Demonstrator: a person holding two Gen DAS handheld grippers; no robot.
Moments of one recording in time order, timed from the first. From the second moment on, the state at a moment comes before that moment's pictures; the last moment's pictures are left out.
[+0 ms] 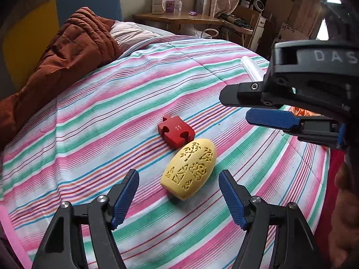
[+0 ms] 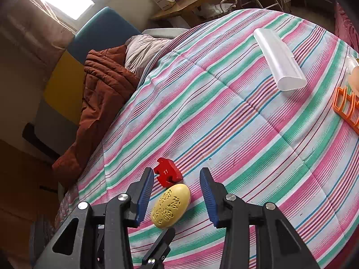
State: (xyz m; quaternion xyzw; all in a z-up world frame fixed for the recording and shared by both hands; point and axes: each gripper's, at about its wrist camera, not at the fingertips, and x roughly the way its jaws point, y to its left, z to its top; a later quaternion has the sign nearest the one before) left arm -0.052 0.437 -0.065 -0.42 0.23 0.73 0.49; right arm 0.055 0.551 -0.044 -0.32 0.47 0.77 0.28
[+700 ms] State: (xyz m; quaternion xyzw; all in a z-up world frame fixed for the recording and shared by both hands) left arm -0.028 0.357 -0.084 -0.46 0.15 0.75 0.44; right arm 0.052 0.553 -0.058 -0.35 0.49 0.75 0.27
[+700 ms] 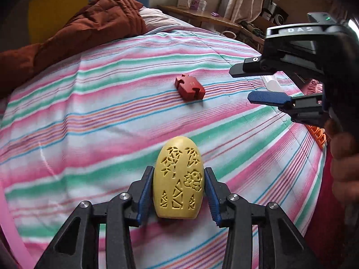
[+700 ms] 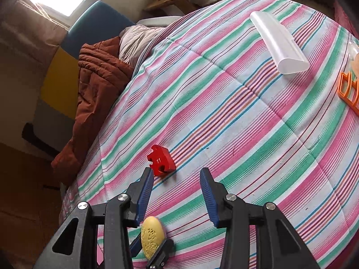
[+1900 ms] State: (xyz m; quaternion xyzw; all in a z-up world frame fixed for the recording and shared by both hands) left arm 0.015 0.276 -0.083 -0.44 0.13 0.77 0.44; right arm -0.044 0.460 -0.085 -0.58 0.18 0.79 0.11
